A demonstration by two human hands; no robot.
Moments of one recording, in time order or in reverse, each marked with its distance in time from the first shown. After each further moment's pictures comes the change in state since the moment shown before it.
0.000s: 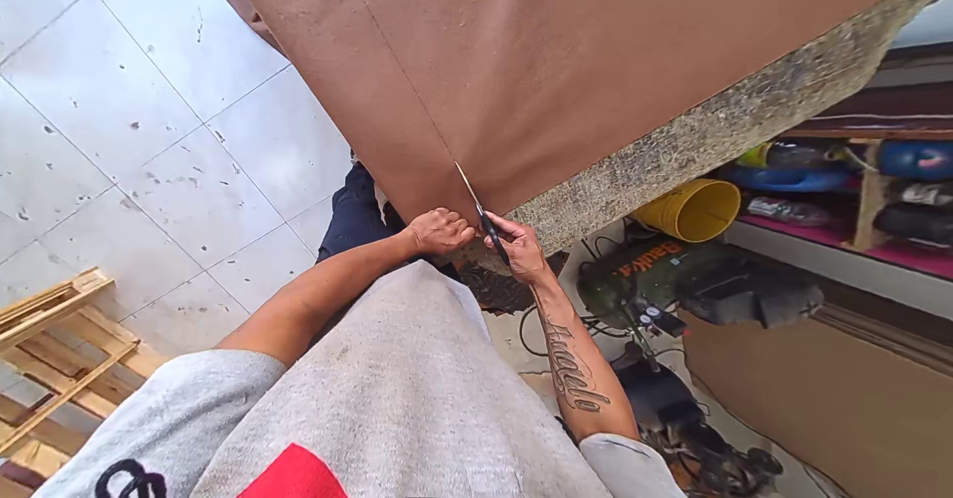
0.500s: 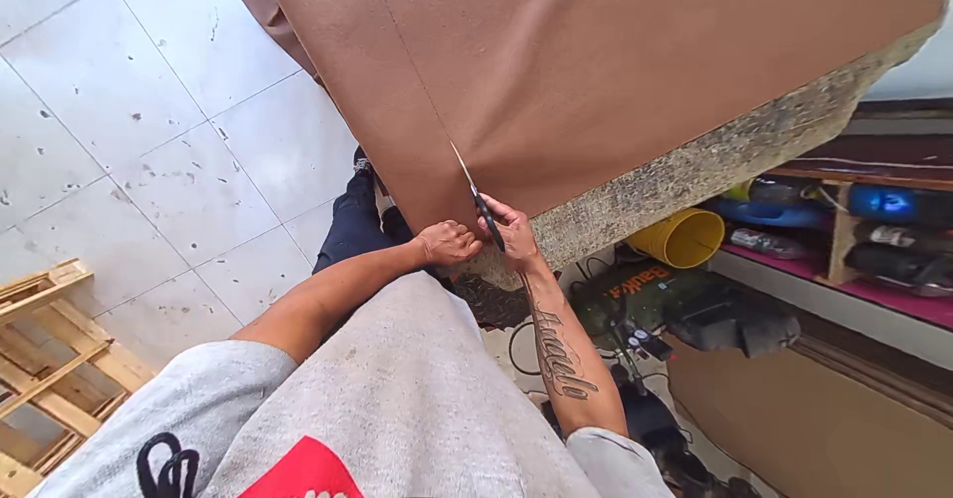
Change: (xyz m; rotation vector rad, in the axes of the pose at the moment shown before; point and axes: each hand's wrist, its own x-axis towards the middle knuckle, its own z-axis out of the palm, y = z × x) left_hand -0.002 0.000 0.002 -0.033 0.005 -0.010; right_hand 0.055 -0.037 0.029 -0.033 -0.001 0.001
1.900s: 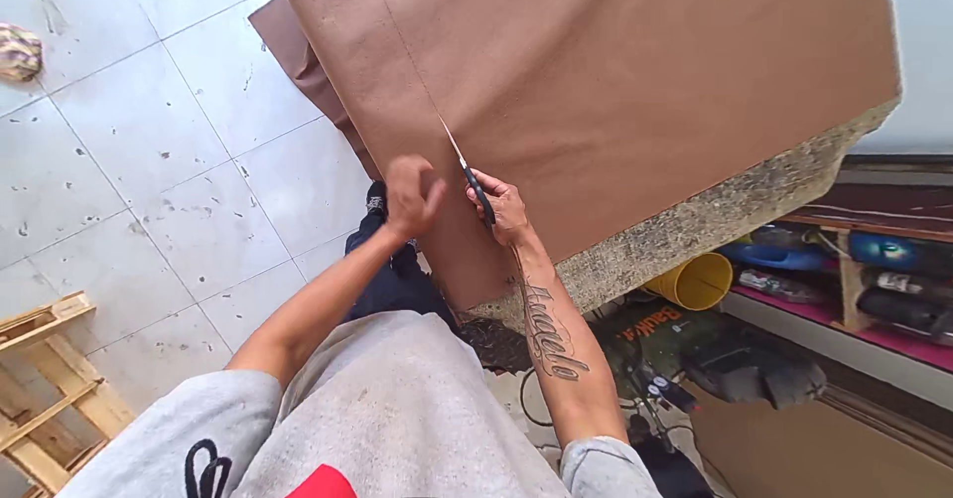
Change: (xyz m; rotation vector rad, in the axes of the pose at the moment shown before) left_hand -0.037 -0.131 -0.123 -0.188 0.709 -0.812; right_hand 0.125 -0.086 0.067 0.021 0.026 0.013
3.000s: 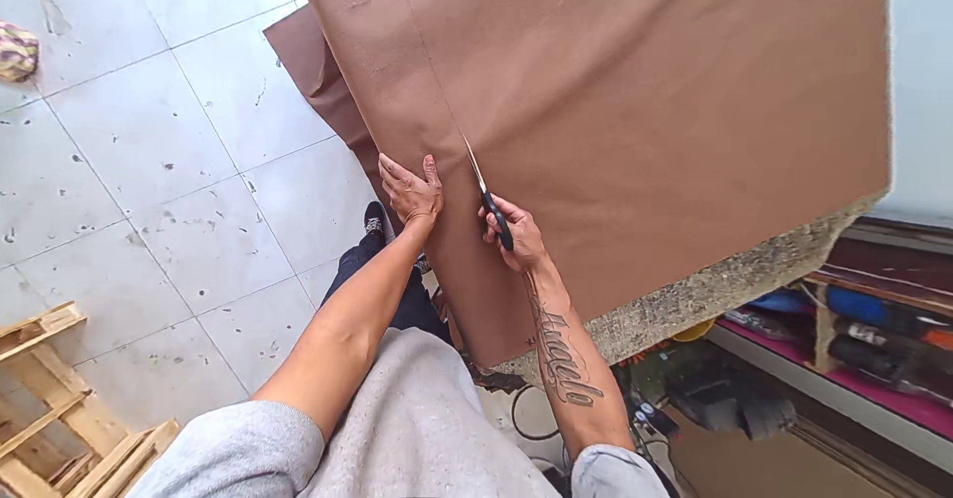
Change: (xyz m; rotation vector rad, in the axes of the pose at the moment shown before) left_hand 0.146 -0.055 -0.014 0.294 0.166 -0.962; right_hand 0.087 -0.050 0.051 0.092 -0.020 0.031
